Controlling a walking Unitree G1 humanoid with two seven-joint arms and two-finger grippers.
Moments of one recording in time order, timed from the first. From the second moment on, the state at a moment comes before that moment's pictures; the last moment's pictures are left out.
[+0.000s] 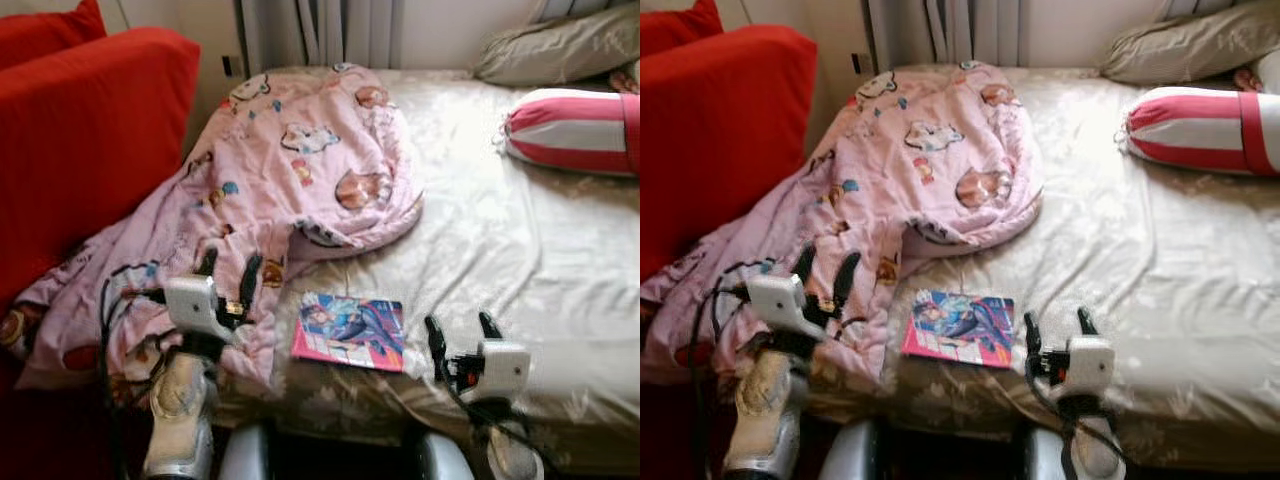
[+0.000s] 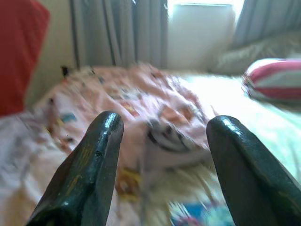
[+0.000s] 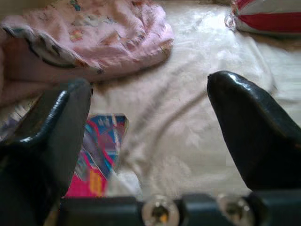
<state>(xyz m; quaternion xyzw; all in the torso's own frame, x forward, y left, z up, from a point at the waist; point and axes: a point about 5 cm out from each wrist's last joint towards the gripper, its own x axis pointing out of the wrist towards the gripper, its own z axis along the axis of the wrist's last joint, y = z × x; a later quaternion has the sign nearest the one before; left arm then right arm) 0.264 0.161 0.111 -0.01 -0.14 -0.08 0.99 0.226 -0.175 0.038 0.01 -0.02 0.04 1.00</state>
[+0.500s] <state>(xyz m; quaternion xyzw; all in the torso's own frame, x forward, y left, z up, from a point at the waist) 0.247 0.160 0.109 -0.02 -0.07 -0.08 0.99 0.271 -0.203 0.062 -0.04 0.00 0.01 1.00</state>
